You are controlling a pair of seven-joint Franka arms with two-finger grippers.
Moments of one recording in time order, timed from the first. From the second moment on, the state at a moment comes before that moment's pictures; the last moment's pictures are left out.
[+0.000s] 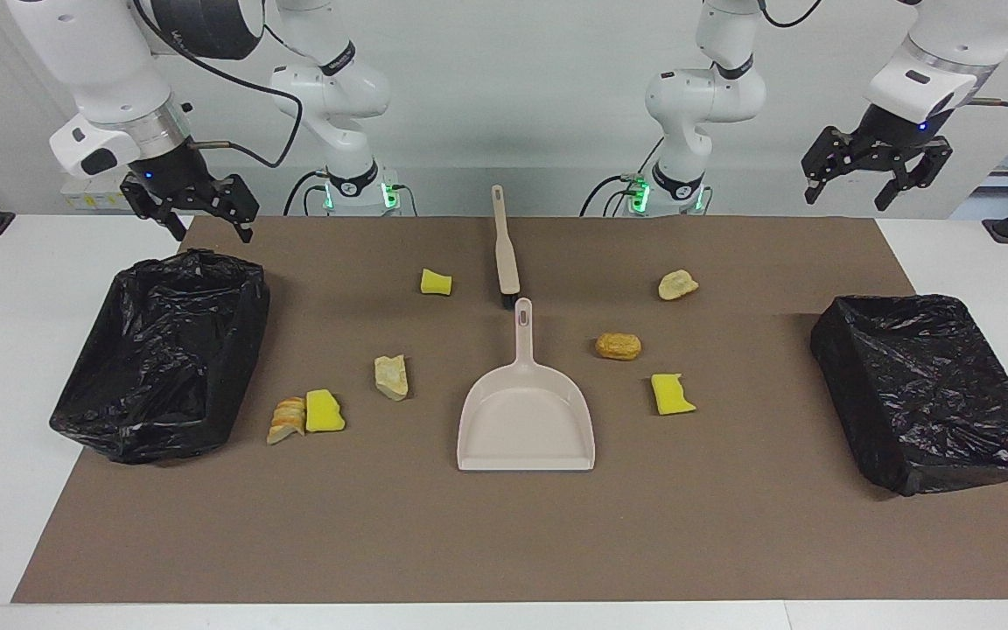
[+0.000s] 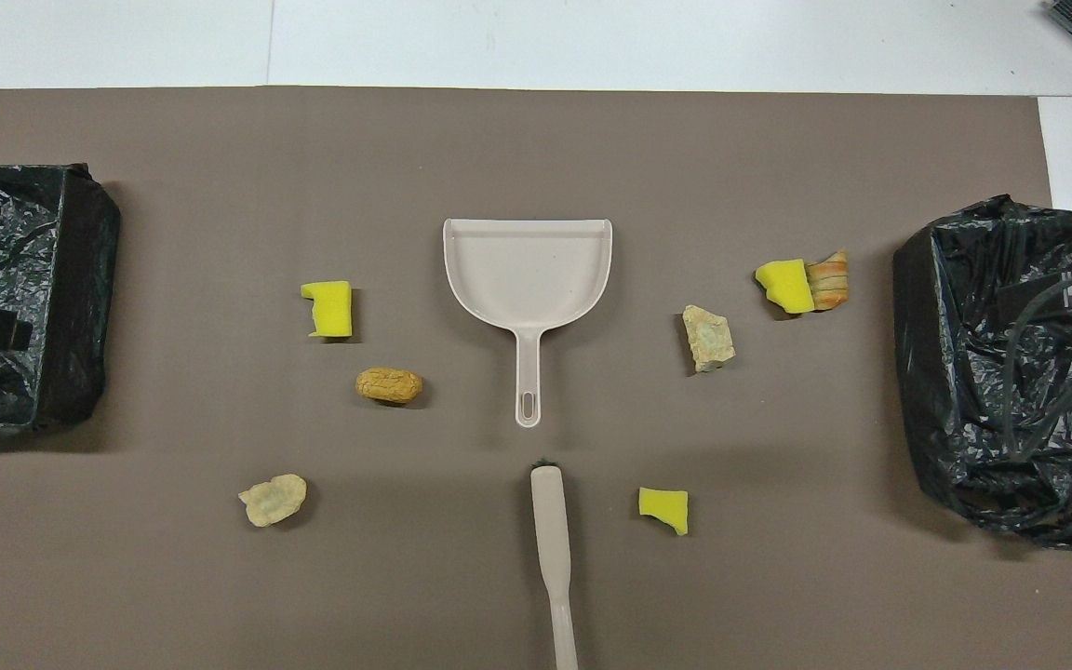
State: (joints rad) left arm -0.07 -0.06 0.02 -1.50 -0.01 1.46 0.14; right arm -0.04 -0.02 -0.03 -1.60 0.00 1.56 -0.01
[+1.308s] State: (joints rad) left arm -0.08 -0.11 -0.24 -1.64 -0.08 1.43 0.04; right arm 0.18 0.23 0.20 -1.63 0.01 1.80 0.45
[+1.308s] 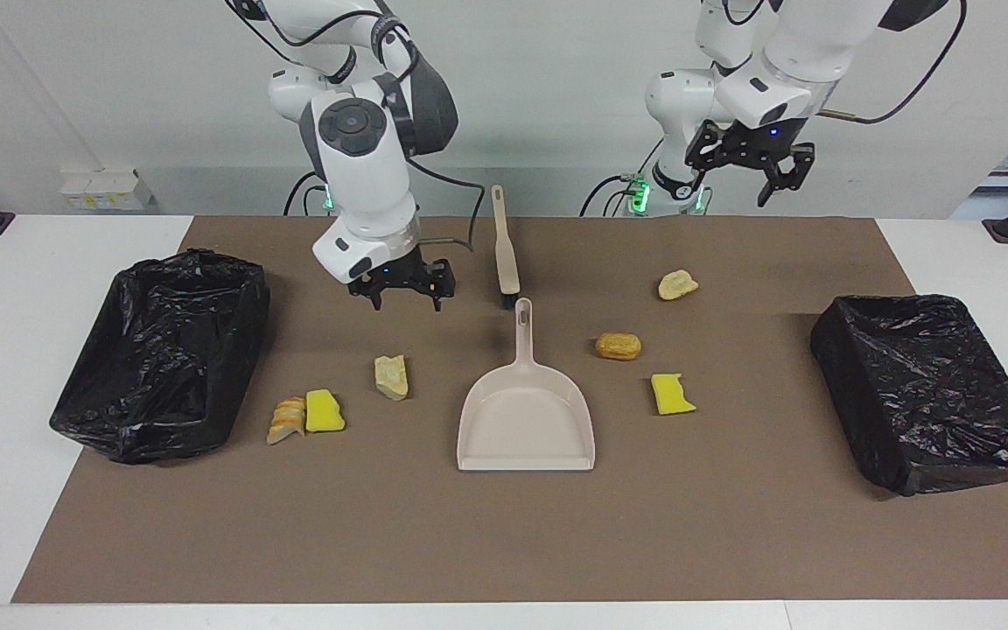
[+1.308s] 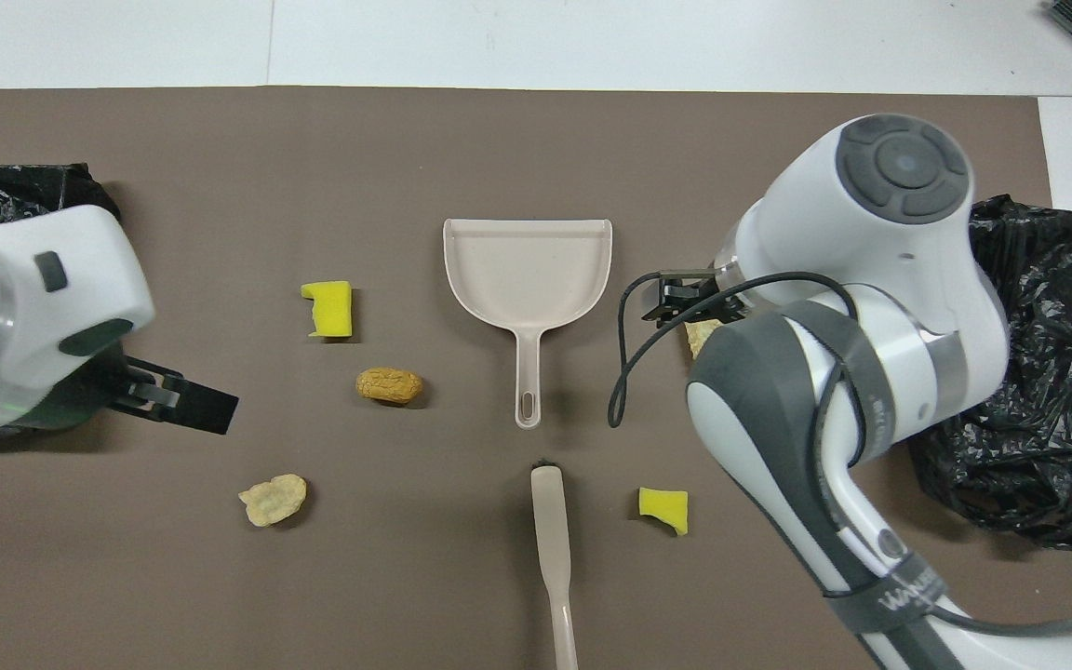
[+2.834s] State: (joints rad) left arm -0.08 -0.23 -0.24 -1.81 -0.13 1.47 0.03; right arm 0.44 0.47 0.20 -1.60 0.01 1.99 0.70
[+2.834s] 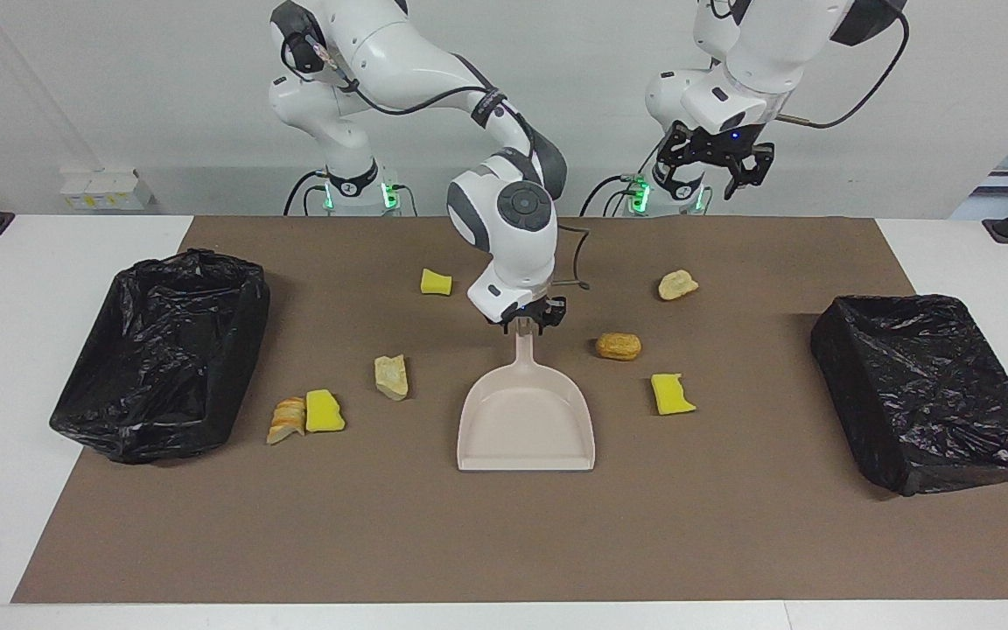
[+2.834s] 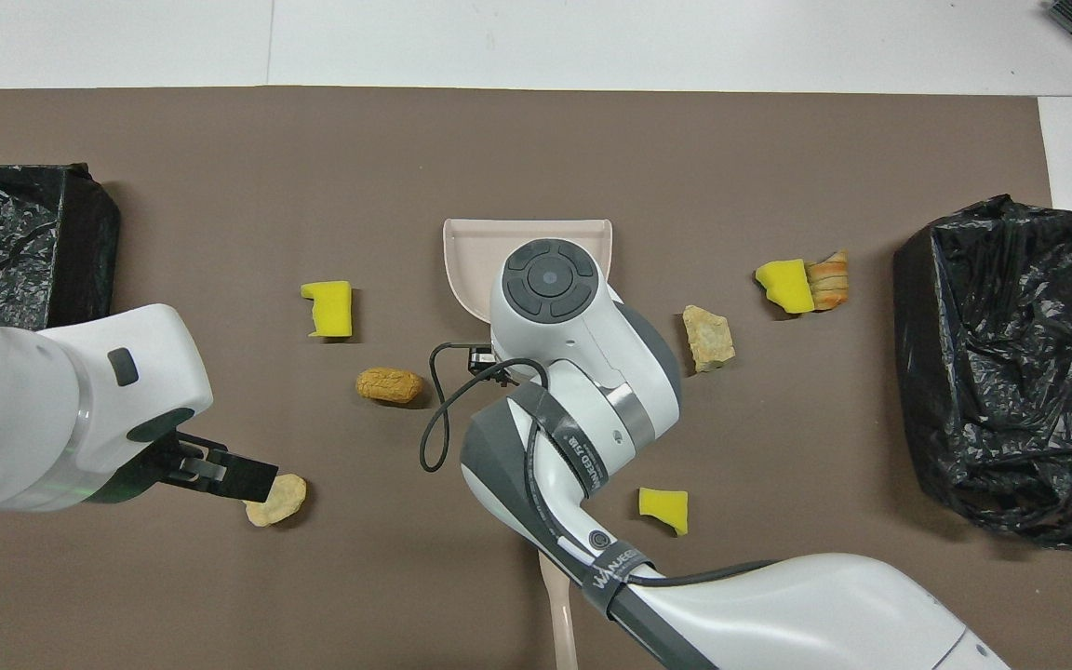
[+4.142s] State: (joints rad) left arm -0.18 -0.23 -0.27 -1.82 -0.18 1.48 -0.21; right arm 0.18 0.33 0.19 -1.60 -0.07 1.81 -0.28
